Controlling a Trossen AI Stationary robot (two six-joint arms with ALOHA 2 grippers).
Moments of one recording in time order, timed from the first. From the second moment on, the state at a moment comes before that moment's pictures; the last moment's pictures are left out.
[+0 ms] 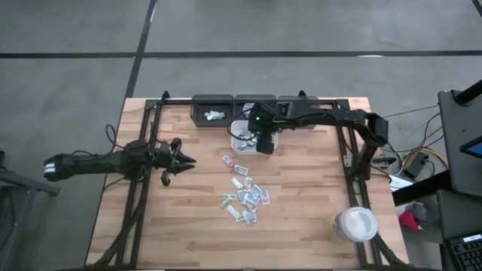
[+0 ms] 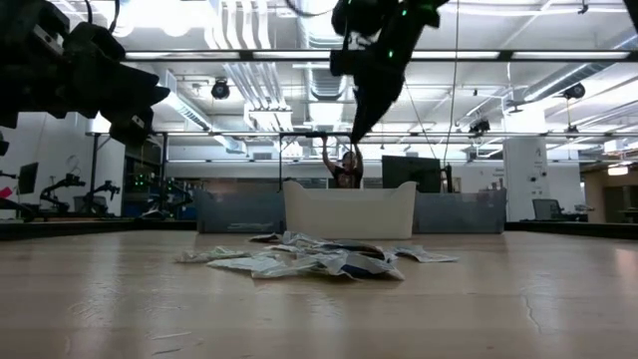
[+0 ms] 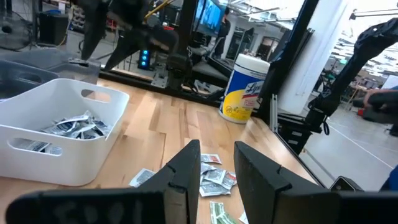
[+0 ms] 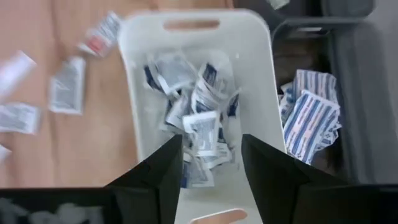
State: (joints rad) left arm 0.14 0.32 0.01 0.25 0.24 -0.28; right arm -0.25 1.79 1.53 -0.83 0.12 -0.18
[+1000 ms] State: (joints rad) left arm 0.14 0.32 0.01 0.25 0.24 -0.29; right arm 0.16 1.73 1.53 -0.76 0.01 0.20
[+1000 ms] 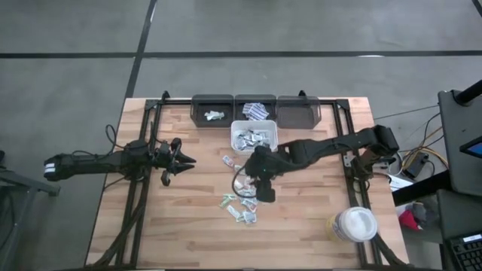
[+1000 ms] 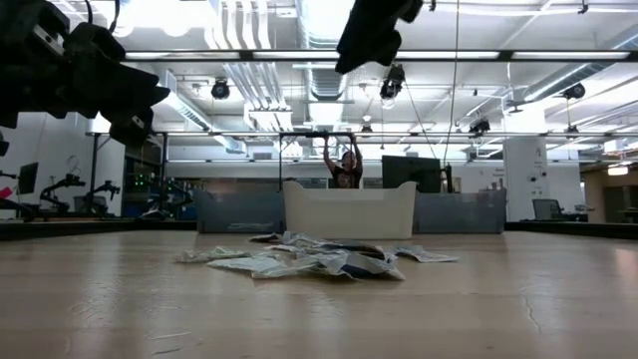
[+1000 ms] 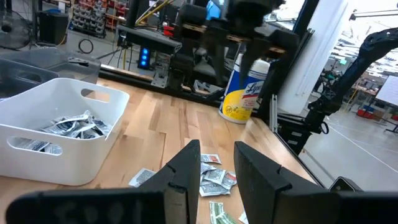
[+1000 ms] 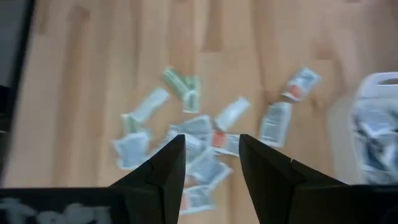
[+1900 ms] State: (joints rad) left arm 0.14 0.32 0.01 0.25 0.24 -0.28; right arm 0.32 1.74 1.49 -0.74 0.00 0.68
